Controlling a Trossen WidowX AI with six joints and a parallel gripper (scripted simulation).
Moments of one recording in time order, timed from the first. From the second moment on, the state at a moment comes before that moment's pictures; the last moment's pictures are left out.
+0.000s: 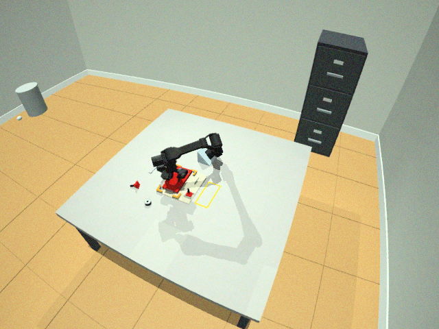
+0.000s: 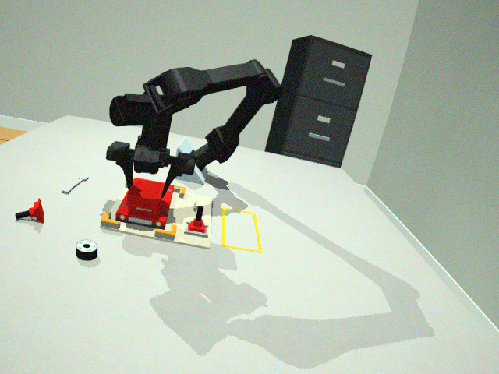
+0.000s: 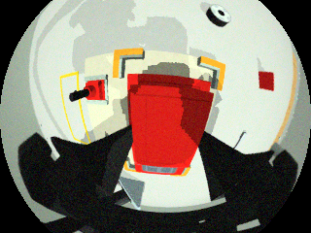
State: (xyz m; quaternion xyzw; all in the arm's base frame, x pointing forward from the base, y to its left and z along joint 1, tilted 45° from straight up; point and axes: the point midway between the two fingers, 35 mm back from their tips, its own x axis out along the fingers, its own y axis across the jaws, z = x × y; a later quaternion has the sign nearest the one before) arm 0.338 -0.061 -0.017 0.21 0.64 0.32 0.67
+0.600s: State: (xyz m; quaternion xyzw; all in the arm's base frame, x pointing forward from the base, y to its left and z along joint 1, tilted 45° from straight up) arm 0.337 -0.060 -0.019 0.21 0.64 0.32 0.67
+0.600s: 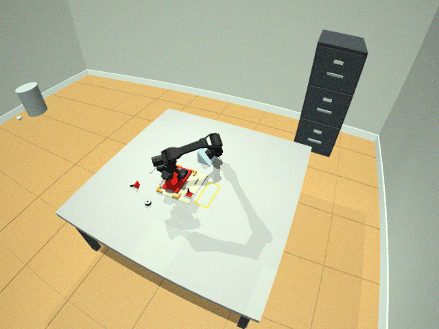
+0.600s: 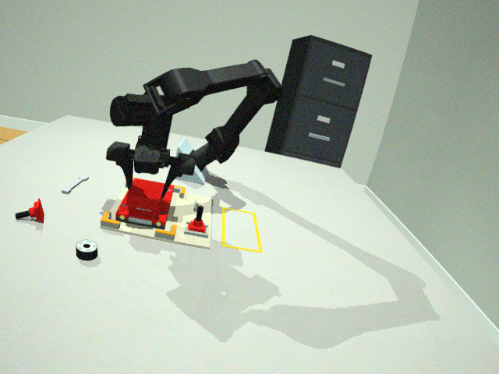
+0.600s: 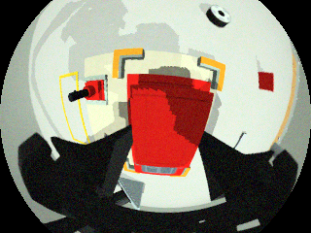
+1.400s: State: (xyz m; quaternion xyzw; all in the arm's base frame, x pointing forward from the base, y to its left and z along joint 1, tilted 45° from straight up) arm 0.339 -0.051 -0.027 0.21 0.64 0.32 0.67
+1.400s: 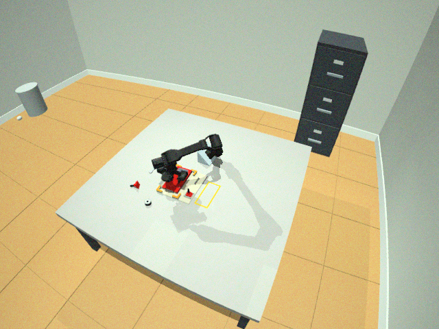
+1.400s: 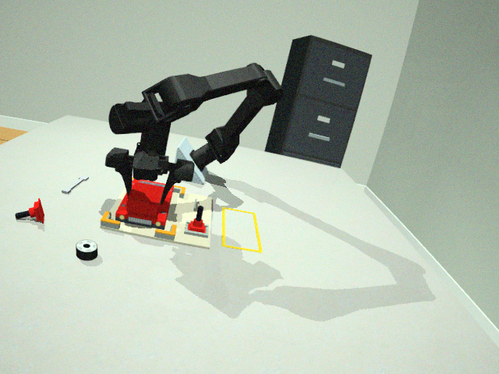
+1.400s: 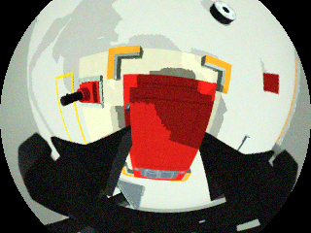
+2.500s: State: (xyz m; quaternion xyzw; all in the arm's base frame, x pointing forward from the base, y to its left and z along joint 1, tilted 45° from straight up) arm 0.340 -0.071 -0.006 0.21 0.65 0.32 0.66
